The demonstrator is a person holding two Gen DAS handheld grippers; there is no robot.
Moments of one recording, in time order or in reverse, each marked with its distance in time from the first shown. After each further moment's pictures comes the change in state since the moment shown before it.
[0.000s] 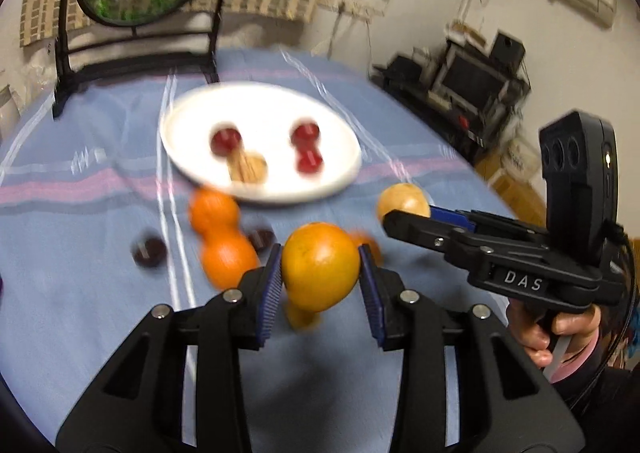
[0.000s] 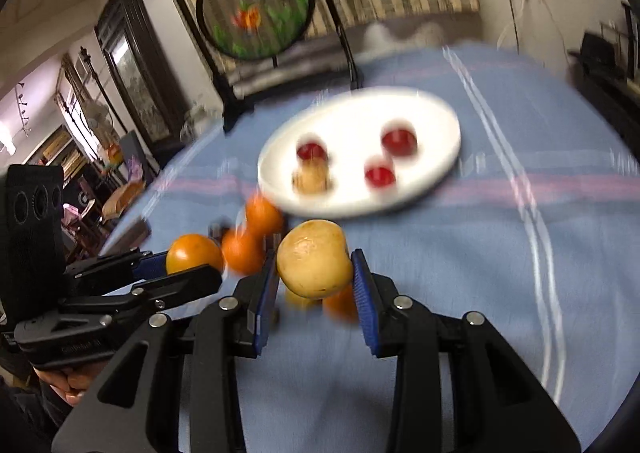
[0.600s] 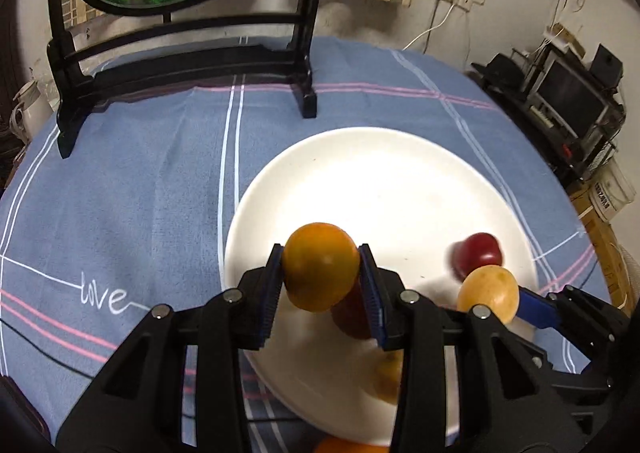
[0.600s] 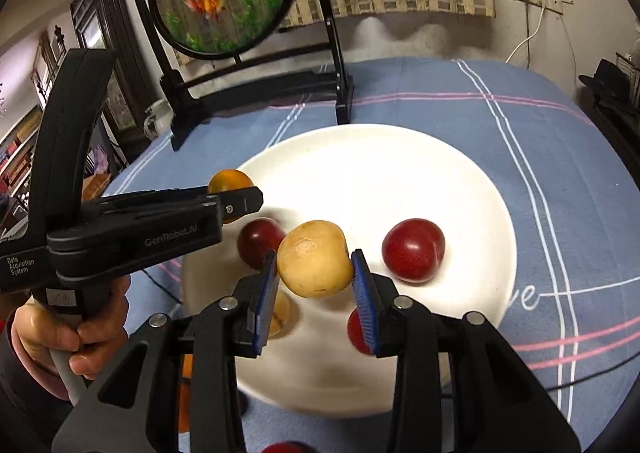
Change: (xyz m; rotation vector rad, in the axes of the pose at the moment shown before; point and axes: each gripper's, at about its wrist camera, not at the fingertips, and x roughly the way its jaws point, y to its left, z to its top) left arm 0.147 0.096 0.122 -0.090 0.126 0.260; right arm 0.130 -0.018 0.082 -0.048 0.073 -0.098
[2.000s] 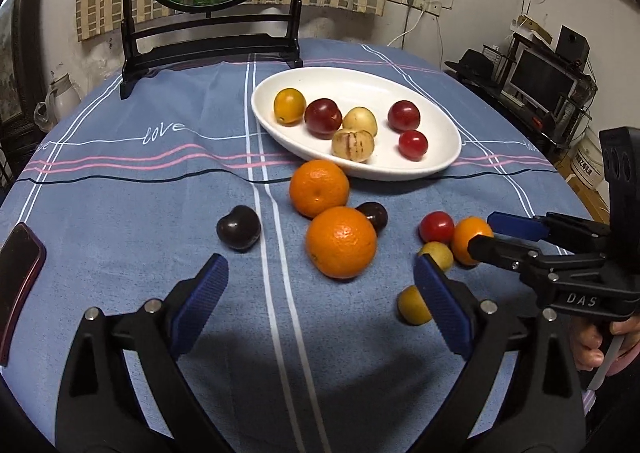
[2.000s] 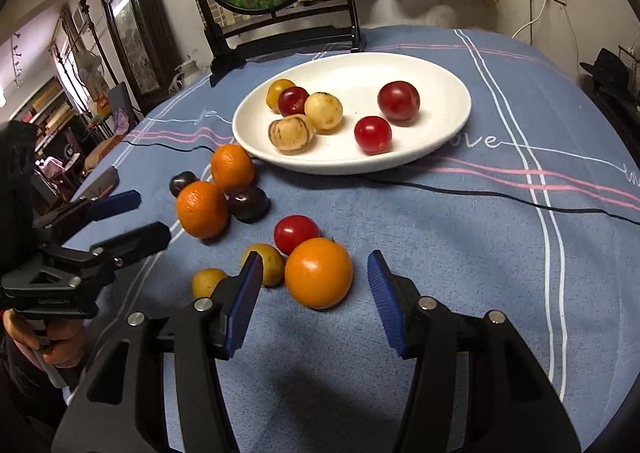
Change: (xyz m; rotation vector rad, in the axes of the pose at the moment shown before) left arm -0.121 -0.014 -0.173 0.042 -0.107 0.002; right arm -0.086 0.006 -0.116 -0.065 0.063 0.036
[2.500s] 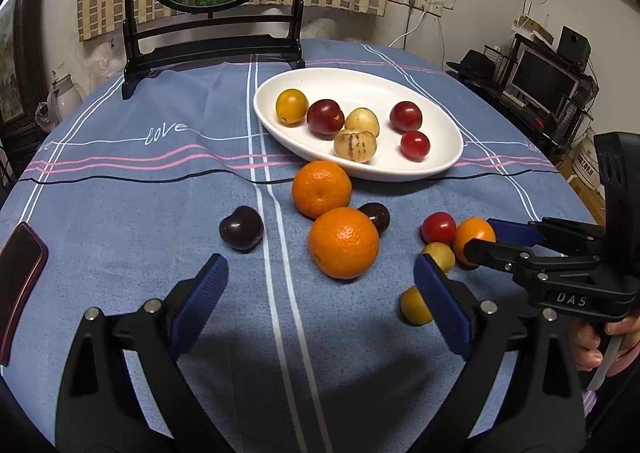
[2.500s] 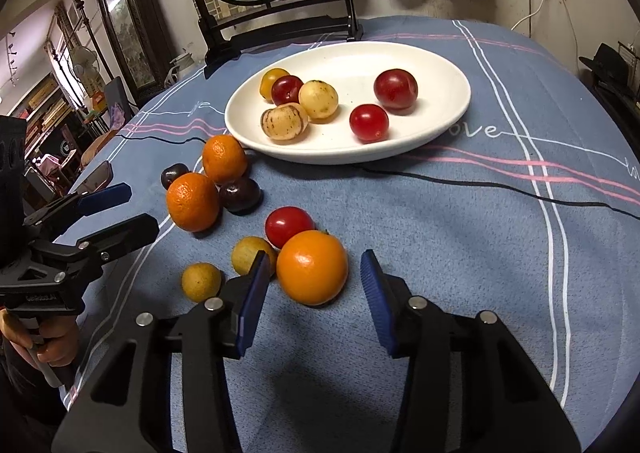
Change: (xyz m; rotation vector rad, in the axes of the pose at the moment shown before) left arm 0.000 -0.001 0.000 0.003 -0.001 0.003; right arm 0.008 -0.003 -0.001 0.014 0.039 0.001
